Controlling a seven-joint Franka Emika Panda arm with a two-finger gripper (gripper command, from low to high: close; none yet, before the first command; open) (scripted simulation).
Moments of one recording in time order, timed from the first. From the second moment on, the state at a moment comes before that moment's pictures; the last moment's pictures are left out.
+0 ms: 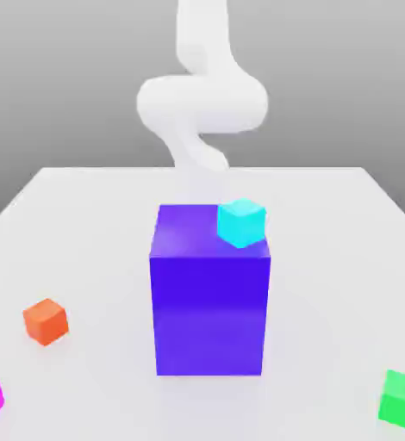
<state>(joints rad) 0.02 -0.71 -0.05 -2.29 0.02 2.32 0.75</state>
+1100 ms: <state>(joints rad) -0.17 0.45 -0.41 -2.21 0.36 2.60 0.11</state>
